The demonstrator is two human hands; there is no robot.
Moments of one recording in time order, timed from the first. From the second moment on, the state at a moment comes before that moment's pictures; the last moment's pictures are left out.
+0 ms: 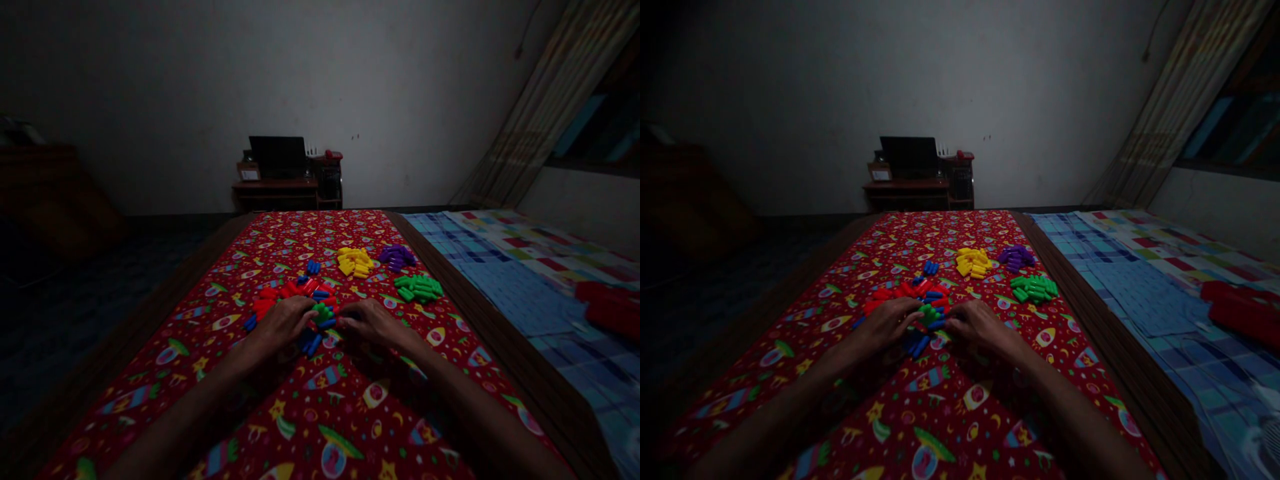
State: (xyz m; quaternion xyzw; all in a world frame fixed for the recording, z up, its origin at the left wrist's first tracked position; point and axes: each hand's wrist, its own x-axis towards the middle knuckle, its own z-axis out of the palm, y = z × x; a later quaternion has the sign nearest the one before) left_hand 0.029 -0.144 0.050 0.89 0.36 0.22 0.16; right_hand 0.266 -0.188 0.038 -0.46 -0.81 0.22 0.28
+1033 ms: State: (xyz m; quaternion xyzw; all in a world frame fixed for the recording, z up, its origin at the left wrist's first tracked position) left_hand -0.016 -0.114 0.043 0.89 0.42 0.14 0.09; right_hand 0.426 -0.175 0.054 -0.77 -0.60 -0.02 0.19
